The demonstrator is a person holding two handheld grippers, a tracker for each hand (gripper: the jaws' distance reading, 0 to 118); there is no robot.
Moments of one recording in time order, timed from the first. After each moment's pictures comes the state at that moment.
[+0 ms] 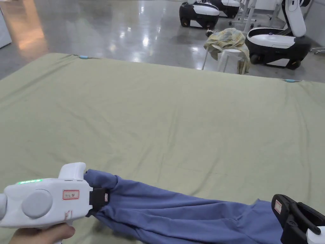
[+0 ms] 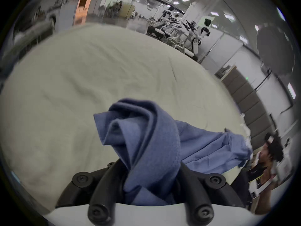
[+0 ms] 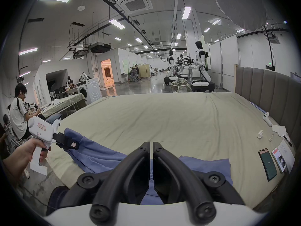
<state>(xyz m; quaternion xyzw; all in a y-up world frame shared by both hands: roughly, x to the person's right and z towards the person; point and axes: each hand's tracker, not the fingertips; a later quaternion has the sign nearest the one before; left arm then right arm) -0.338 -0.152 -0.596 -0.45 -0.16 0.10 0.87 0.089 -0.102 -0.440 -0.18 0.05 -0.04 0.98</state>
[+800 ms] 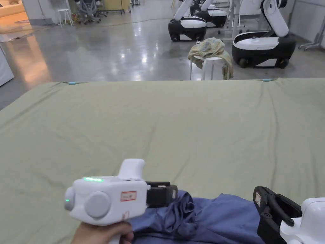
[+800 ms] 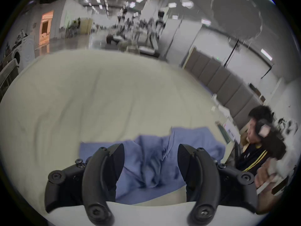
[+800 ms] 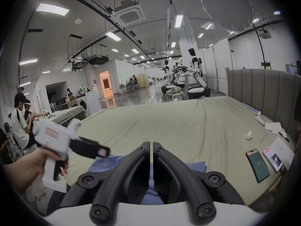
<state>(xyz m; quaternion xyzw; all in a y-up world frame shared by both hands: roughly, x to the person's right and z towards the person) -0.151 -0.102 -0.563 -0.35 -0.33 0.08 0.87 0.164 -0.085 -0.391 -0.13 0.04 -0.07 0.99</state>
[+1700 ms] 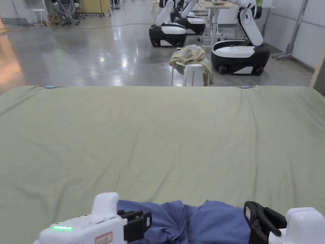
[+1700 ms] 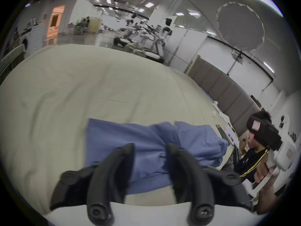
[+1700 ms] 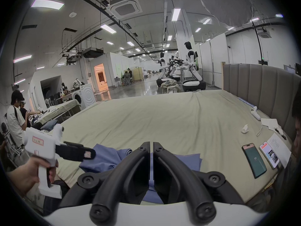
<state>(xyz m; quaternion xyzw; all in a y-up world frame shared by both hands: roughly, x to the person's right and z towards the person) -0.178 -0.149 -0.532 -0.37 -0.29 0.12 0.87 0.162 -0.099 -0.398 -0.17 0.02 -0.06 0.98</state>
